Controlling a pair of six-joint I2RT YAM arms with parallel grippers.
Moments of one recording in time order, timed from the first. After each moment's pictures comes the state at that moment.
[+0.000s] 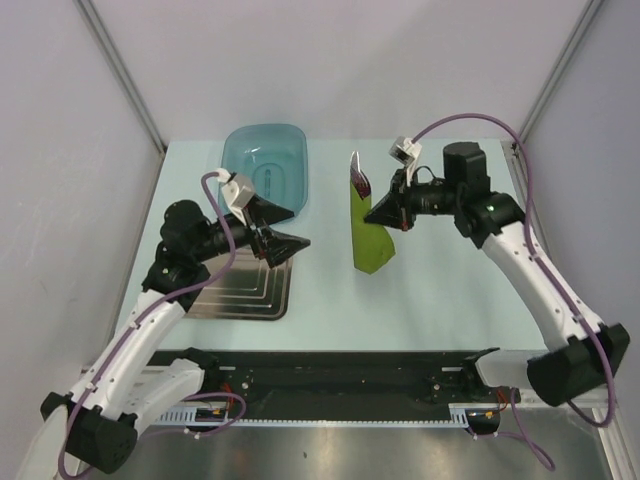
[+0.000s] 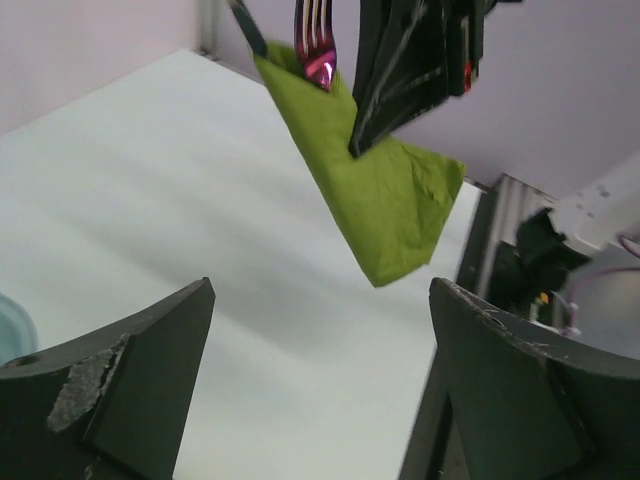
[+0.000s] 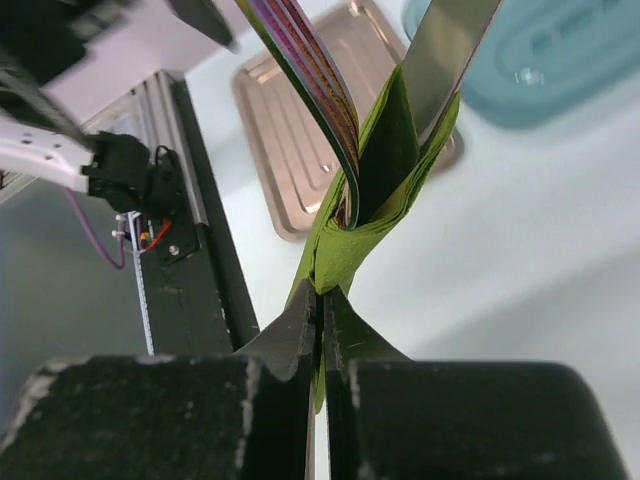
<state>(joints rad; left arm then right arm) -0.37 0.91 0.88 0.02 0.75 -0.22 0.37 1.33 1.34 -0.52 -0.86 -0.02</state>
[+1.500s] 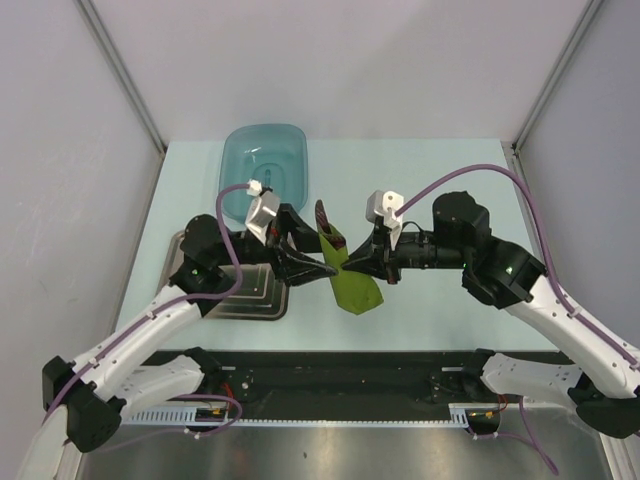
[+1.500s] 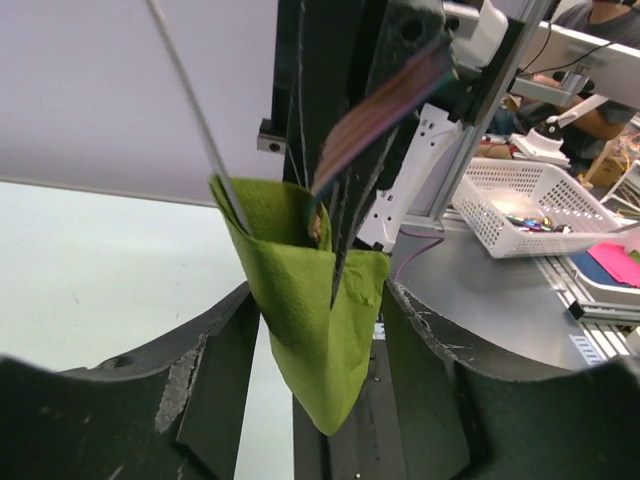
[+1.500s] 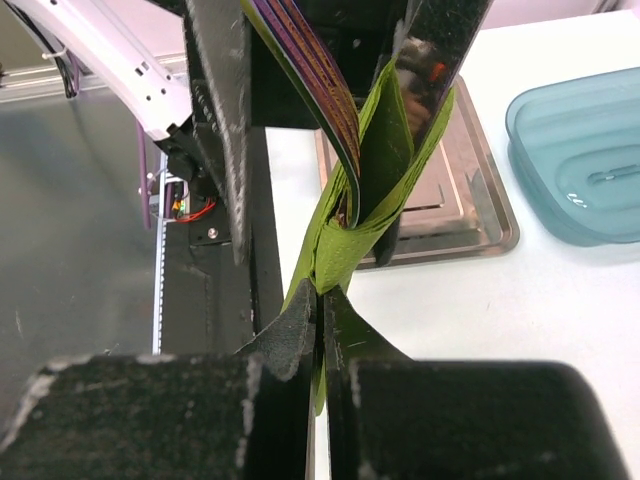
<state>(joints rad) -0.65 0.97 0.82 0.45 0.95 -0.47 0.86 1.03 1.29 -0.50 -0.55 -0.11</state>
